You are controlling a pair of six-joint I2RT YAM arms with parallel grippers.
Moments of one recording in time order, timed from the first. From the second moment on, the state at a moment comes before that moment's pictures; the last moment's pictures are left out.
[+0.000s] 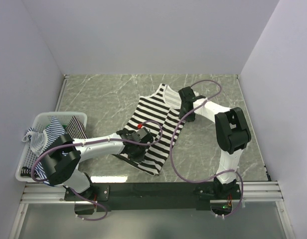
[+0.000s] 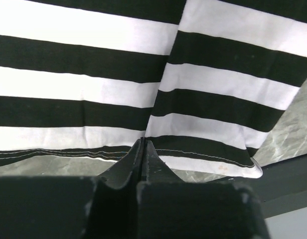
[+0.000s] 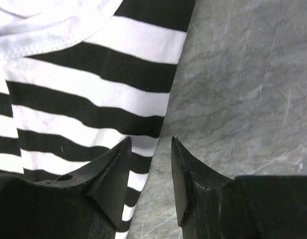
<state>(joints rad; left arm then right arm) -0.96 1.52 0.87 -0.60 -0.06 -0.73 0.35 1.90 1.27 -0.53 0.22 0.53</state>
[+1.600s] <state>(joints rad) -1.10 1.72 1.12 -0.56 -0.07 -0.70 0.27 1.93 1.39 -0.48 0.06 0.57</state>
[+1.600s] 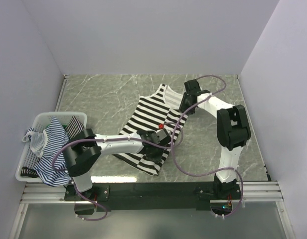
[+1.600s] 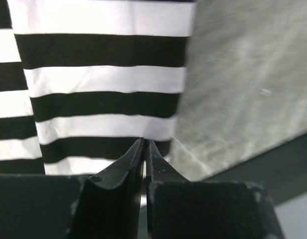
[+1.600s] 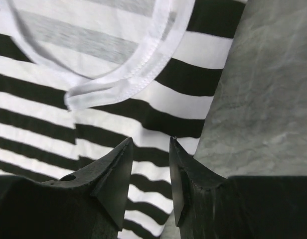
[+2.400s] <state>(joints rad) -1.20 2.07 1.45 -0.46 0.14 -0.69 0.12 2.19 1.72 -0.67 0.08 0.59</state>
